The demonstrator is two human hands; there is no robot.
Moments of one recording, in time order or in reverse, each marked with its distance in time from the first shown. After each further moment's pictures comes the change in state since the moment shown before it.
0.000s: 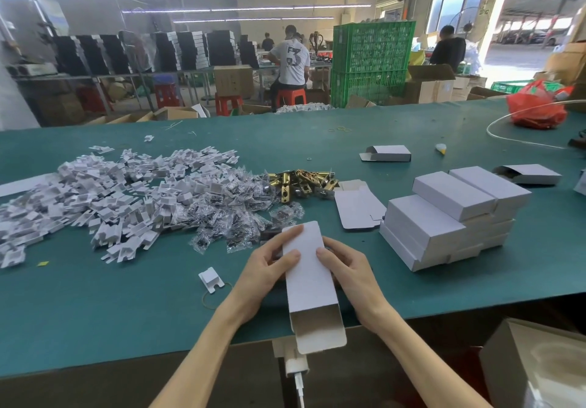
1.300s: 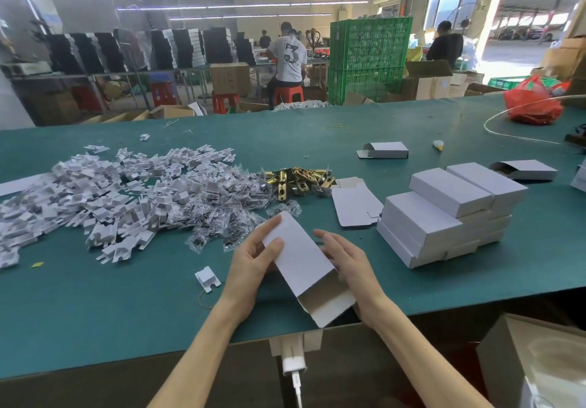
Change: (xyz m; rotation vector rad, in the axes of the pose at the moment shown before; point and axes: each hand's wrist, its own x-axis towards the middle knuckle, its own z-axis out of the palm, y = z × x) left_hand 0.006 -0.009 -0.007 -0.100 0.181 0.071; right_hand 0.007 0.003 -0.006 -0.045 0.038 0.102
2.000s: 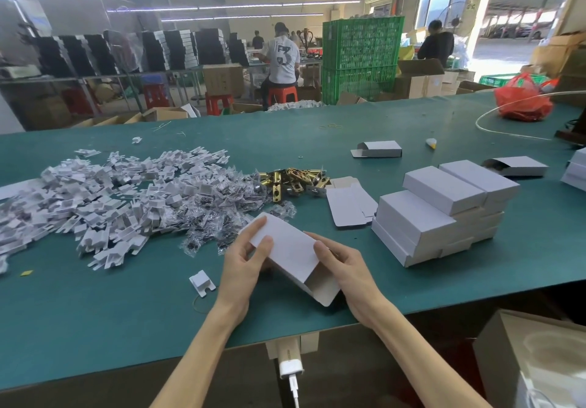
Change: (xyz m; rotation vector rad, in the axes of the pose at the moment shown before) left_hand -0.001 0.000 0.000 0.049 0.113 0.062; right_hand -0.003 0.000 -0.002 0.058 -0.051 -0.021
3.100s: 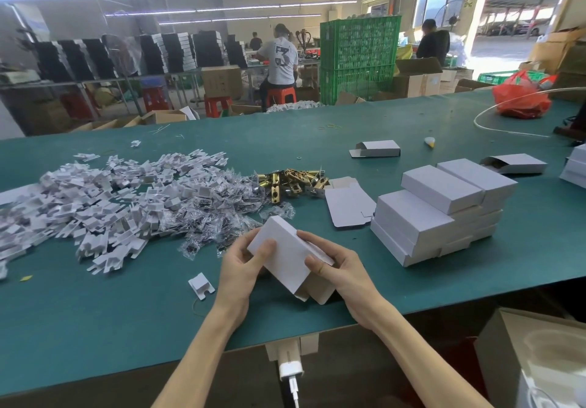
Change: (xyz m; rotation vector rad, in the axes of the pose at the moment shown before) left_hand 0.000 0.001 -0.001 -0.038 0.031 -0.049; right_hand -0.001 0.004 -0.002 -0.054 -0.073 -0.058
